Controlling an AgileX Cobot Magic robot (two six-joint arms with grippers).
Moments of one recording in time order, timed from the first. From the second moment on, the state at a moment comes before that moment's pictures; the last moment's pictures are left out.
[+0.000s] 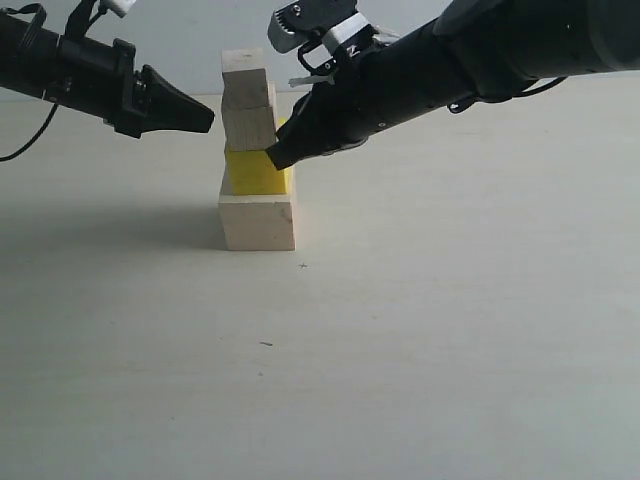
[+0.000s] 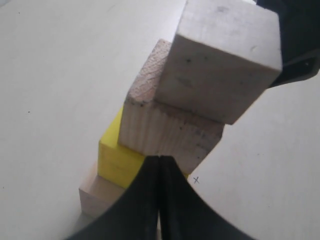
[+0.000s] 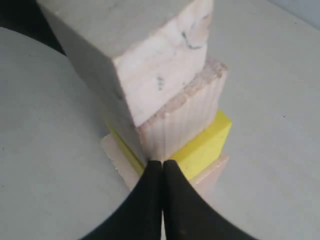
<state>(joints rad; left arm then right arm) -0.08 1.99 -1.38 -1.18 1.09 1.67 0.52 1.89 -1.26 1.05 0.42 -1.22</state>
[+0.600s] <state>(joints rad) -0.08 1.99 -1.38 -1.18 1.09 1.67 0.52 1.80 -1.26 1.04 0.37 -1.22</state>
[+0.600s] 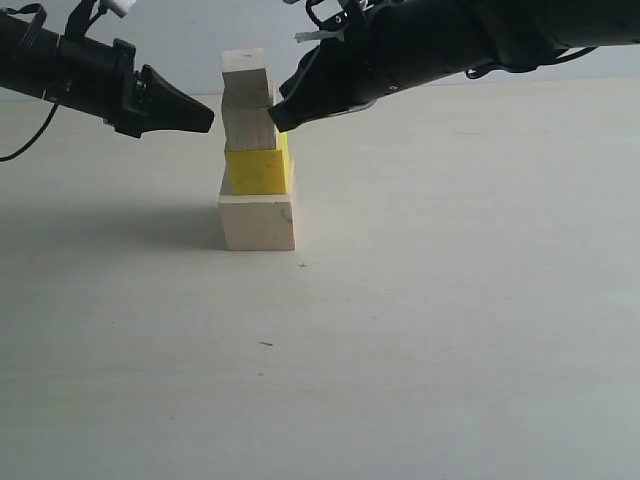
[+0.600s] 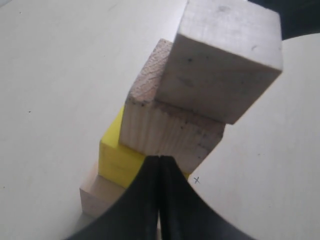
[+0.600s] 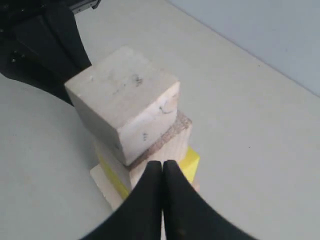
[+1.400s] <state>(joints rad) -0.08 1.99 -1.38 -1.18 1.09 1.67 0.52 1.80 -1.26 1.11 0.41 -1.31</state>
